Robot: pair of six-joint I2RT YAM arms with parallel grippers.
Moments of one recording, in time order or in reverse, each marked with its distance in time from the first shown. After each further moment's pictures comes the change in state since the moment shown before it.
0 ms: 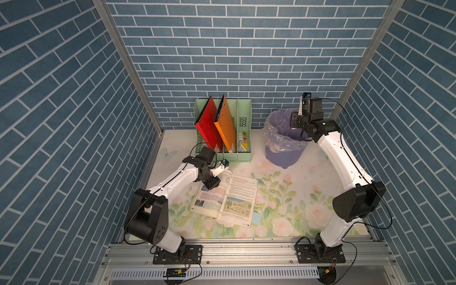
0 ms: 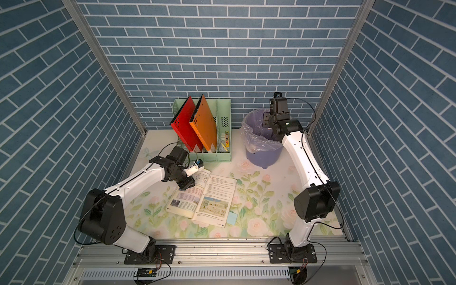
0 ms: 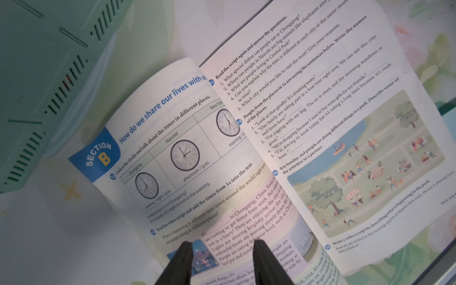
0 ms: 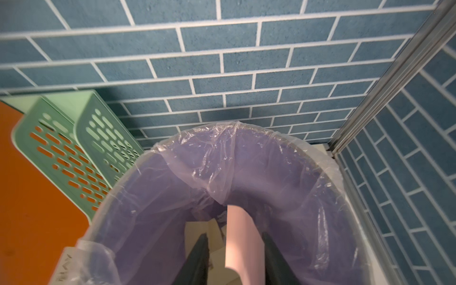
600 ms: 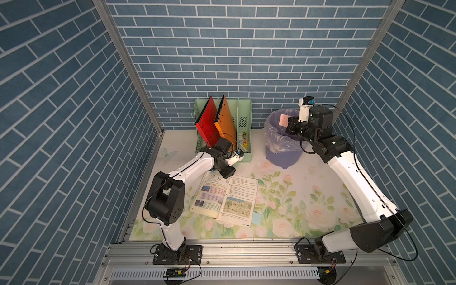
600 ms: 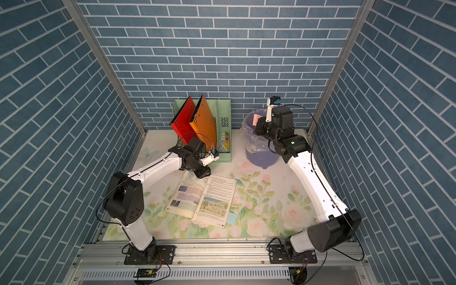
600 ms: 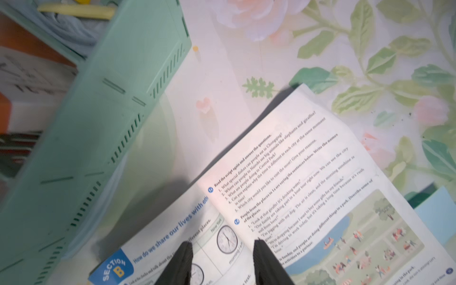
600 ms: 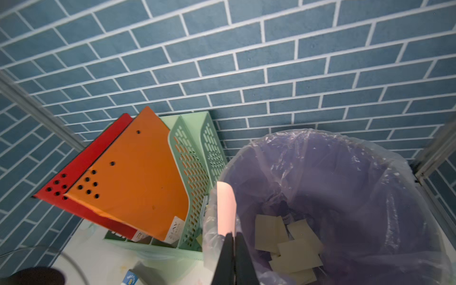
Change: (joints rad) left arm -0.097 0.218 0.238 0.055 0.024 -0.063; right arm 0.073 -0.281 -0.281 0.182 -0.174 0.087
